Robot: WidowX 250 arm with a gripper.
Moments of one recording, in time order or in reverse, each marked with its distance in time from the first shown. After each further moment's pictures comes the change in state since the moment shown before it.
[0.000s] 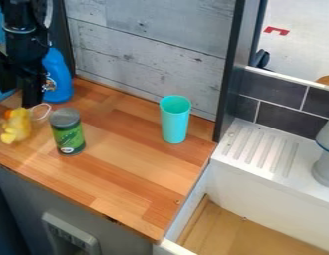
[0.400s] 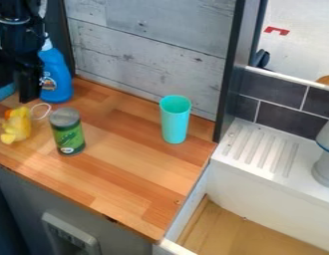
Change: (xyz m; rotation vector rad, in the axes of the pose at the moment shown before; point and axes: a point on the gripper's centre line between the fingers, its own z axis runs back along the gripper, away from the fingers) arm -0.010 -0.004 0.016 -0.005 -0.021 0.030
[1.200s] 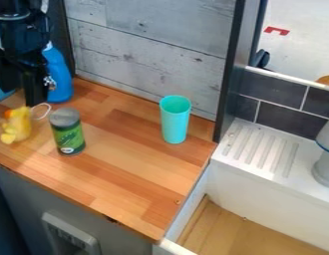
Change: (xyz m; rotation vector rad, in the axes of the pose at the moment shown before) arm -0.017 -0.032 0.019 -0.098 -0.046 -0.031
